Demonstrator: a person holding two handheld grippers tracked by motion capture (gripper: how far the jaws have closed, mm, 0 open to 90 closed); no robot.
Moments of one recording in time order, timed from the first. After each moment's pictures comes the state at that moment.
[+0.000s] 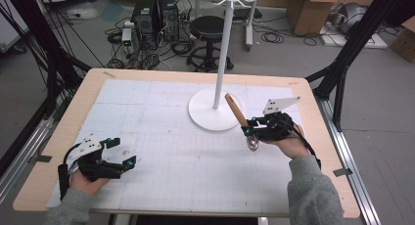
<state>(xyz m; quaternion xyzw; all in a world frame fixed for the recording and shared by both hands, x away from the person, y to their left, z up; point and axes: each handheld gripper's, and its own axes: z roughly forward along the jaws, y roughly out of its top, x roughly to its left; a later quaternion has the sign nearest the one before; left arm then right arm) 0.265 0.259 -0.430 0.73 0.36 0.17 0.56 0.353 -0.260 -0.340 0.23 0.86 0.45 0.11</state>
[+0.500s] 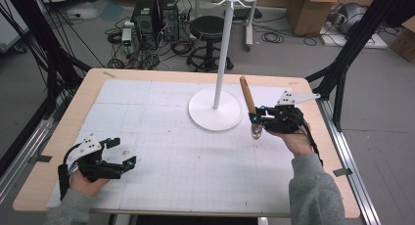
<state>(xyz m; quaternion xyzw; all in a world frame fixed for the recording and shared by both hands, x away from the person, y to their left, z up) 0.264 0.259 -0.429 0.73 0.35 0.17 0.56 0.354 -0.279 -0.324 0.28 0.80 0.51 0.15</state>
